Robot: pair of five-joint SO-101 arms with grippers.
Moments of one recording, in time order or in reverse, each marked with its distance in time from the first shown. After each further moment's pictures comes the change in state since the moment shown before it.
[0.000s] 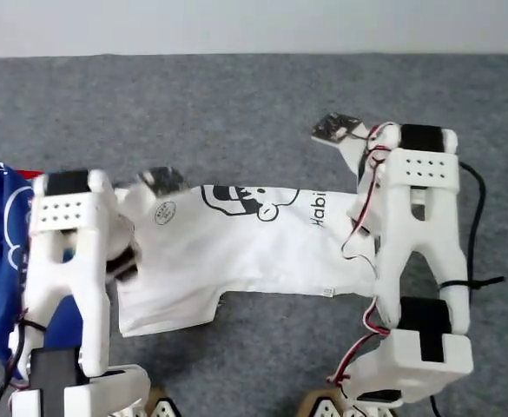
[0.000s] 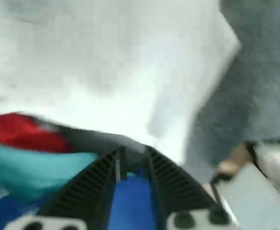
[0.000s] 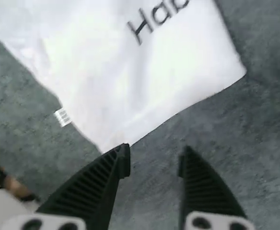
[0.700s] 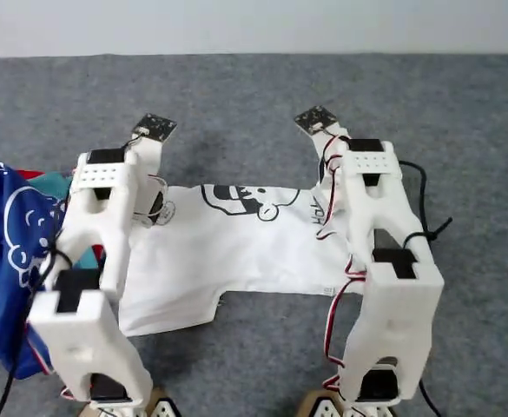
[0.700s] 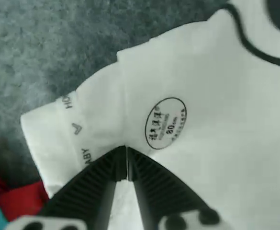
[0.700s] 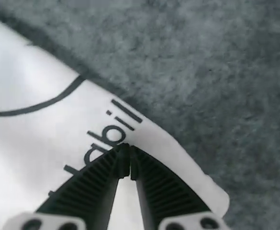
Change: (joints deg) left arm 2.6 32.1 -14.2 -25.8 32.5; right arm -3.6 28.5 -6.3 -28.3 -18.3
